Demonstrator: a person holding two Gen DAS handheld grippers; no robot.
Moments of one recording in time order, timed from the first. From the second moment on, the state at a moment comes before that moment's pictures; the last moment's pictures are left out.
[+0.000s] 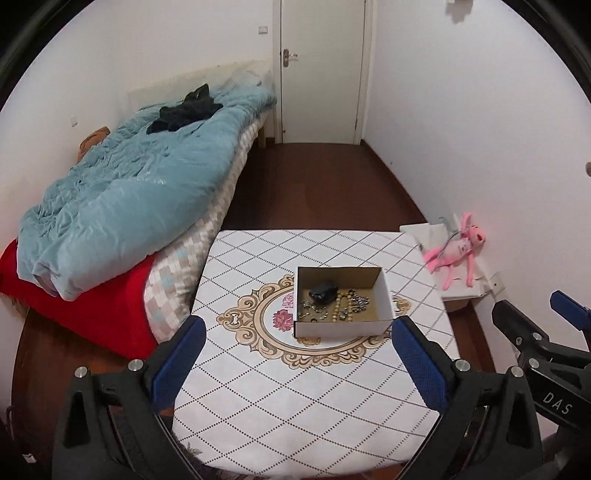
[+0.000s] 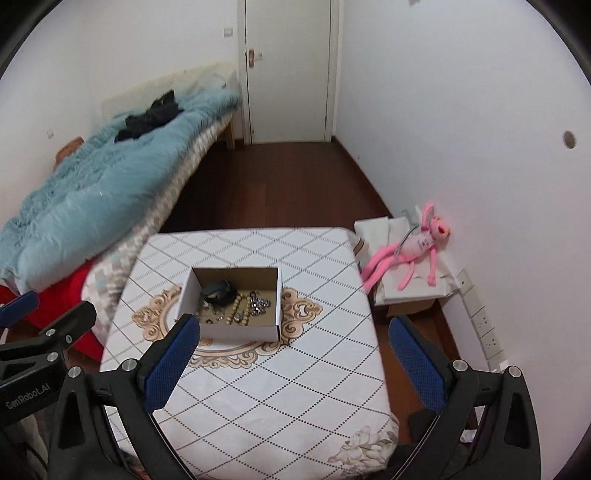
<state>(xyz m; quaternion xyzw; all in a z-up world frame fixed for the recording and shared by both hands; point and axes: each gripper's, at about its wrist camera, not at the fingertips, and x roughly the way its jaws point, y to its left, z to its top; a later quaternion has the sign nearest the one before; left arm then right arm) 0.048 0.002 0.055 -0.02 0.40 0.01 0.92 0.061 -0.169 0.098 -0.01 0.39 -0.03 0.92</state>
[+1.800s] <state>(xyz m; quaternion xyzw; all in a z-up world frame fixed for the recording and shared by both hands) 0.116 0.003 0.022 -0.01 0.49 0.03 0.87 0.127 -0.172 0.066 -0.01 0.48 -0.04 0.88</state>
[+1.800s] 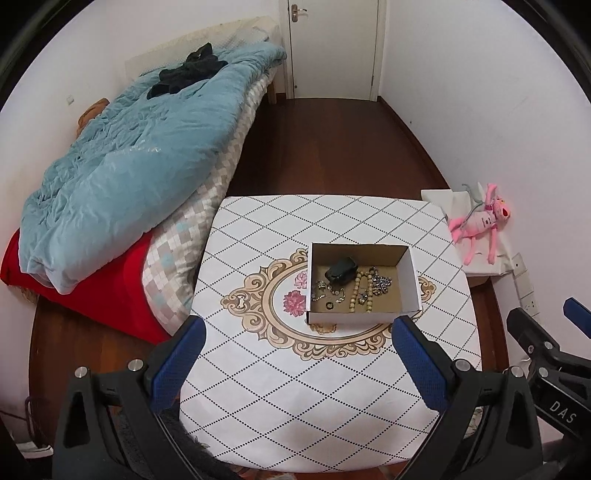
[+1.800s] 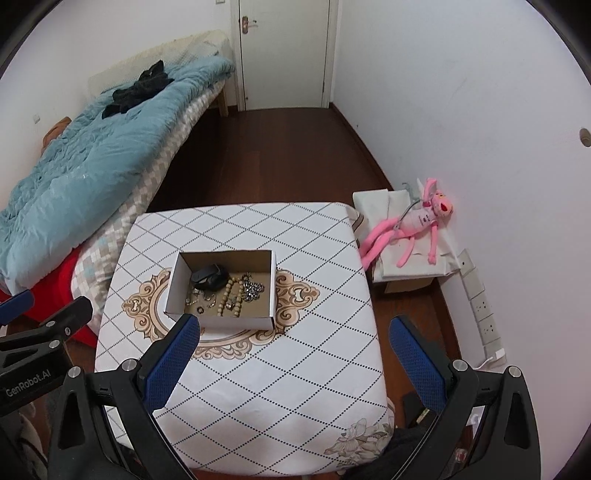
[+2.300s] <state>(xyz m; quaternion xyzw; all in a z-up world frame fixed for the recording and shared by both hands) 0.120 0.003 0.012 0.00 0.50 0.03 0.87 0.132 -0.169 0.058 -0.02 0.49 -0.04 0.87</state>
